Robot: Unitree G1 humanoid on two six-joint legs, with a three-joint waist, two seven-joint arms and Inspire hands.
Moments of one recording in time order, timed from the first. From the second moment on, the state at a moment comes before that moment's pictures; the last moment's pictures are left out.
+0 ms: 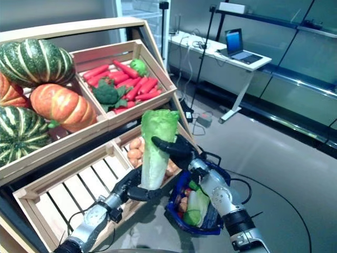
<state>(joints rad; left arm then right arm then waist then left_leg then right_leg) -0.02 0.32 -0.45 0.58 -0.37 -0.40 -0.18 -0.22 -0.35 0.19 0.22 1.06 0.20 0.29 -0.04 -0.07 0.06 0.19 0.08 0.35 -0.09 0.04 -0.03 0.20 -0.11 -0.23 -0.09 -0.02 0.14</state>
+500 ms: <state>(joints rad) 0.04 0.34 -0.26 0.65 -0.41 -0.38 -0.12 -0.17 -0.48 -0.03 0.46 0.87 0.00 0.07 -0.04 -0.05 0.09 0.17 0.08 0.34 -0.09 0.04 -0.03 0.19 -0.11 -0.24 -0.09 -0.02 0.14</state>
